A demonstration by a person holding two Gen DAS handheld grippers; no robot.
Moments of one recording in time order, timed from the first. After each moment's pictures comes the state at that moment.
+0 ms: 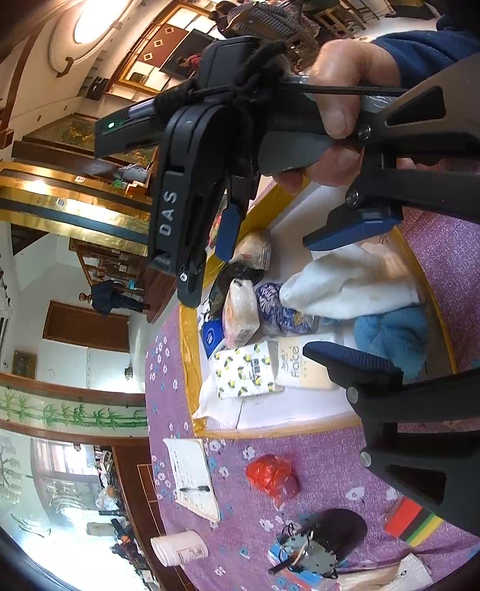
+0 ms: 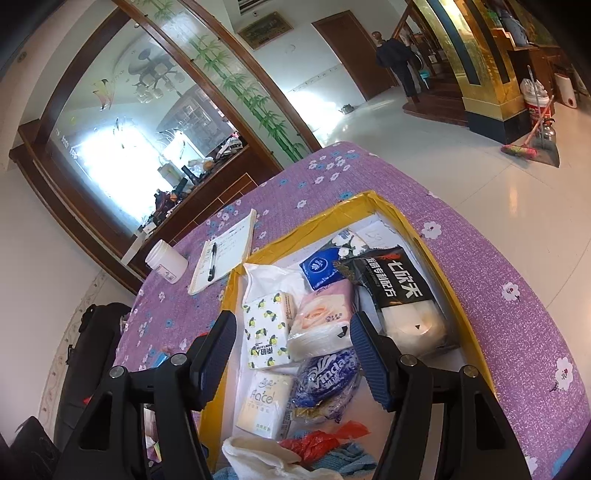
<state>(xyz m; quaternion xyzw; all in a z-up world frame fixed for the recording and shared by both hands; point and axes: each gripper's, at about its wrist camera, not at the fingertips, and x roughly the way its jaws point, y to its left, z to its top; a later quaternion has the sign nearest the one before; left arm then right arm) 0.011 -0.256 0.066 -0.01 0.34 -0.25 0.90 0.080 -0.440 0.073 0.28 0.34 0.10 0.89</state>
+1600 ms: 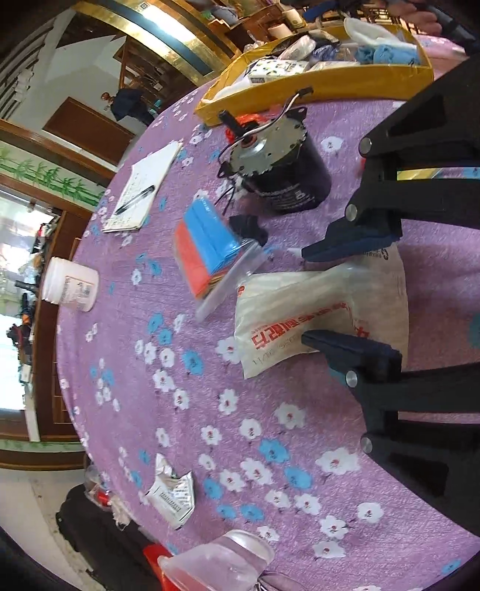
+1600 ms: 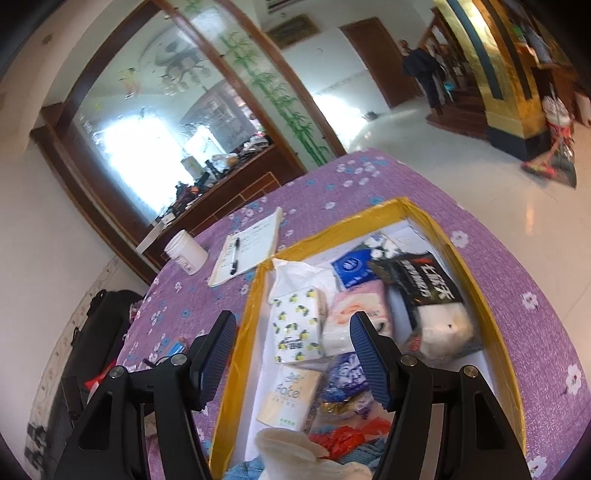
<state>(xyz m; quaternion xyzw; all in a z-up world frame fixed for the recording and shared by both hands) 0.046 -0.005 0.021 -0.15 0.45 0.07 0.88 0.074 -0.416 0.084 0.24 0.32 0.14 0.90</state>
